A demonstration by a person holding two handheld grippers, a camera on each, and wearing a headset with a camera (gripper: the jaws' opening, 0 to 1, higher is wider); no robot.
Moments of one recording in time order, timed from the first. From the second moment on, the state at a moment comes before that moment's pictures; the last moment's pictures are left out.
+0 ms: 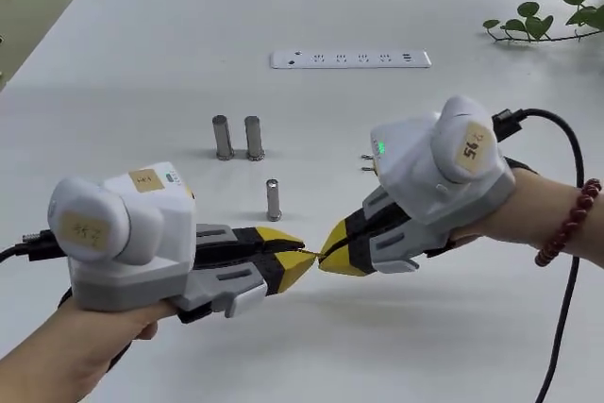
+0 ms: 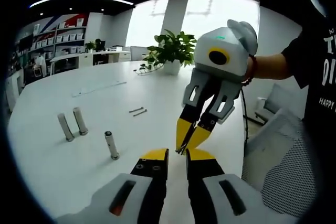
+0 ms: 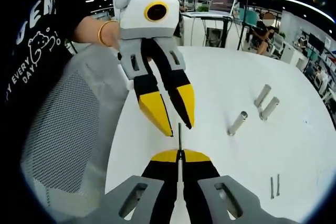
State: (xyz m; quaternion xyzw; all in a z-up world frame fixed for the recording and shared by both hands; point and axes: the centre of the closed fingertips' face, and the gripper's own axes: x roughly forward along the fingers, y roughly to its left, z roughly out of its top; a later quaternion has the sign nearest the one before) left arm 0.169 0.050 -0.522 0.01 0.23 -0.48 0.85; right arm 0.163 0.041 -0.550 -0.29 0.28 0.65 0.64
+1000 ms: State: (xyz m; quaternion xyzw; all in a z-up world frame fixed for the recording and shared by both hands) left arm 0.235 0.091 -0.552 0.05 0.24 -0.31 0.92; right arm 0.229 0.025 -0.564 -0.36 0.38 0.57 0.63
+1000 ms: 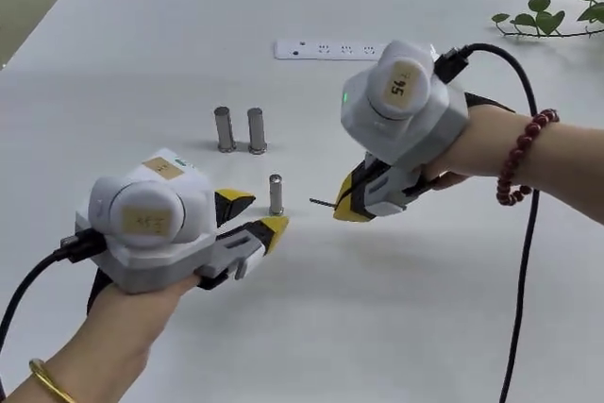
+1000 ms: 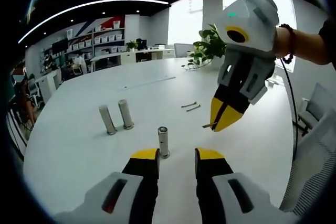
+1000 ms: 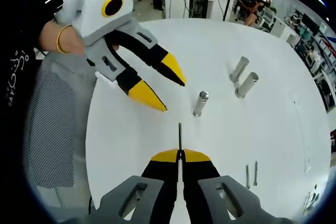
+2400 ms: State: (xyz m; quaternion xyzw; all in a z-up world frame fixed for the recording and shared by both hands) left arm 0.276 0.085 -0.592 0.08 0.26 -0.27 0.93; right arm 0.250 0.049 -0.573 -0.35 0.45 0.55 0.61
